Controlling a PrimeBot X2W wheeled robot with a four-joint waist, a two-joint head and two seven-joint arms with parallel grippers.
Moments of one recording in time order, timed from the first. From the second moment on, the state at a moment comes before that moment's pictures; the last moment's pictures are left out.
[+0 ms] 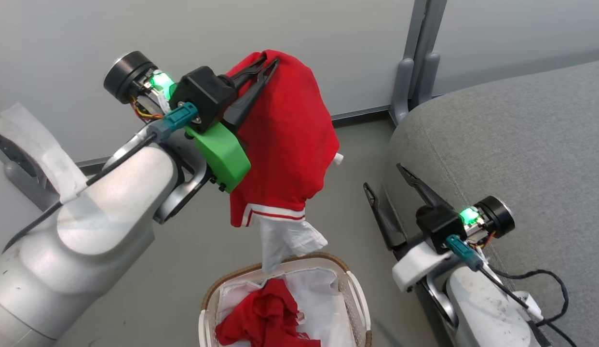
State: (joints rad) left arm -1.00 0.47 -1.03 0.24 -0.62 -0.05 -0.08; right arm -0.31 -0.05 0.27 0.29 -0.09 0.13 -0.26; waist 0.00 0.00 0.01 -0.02
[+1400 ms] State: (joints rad) left arm -0.76 0.43 -1.00 0.31 -0.80 -0.01 -0.23; right arm -0.53 -0.12 0.49 0.48 0.11 0.13 -0.26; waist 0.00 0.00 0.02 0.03
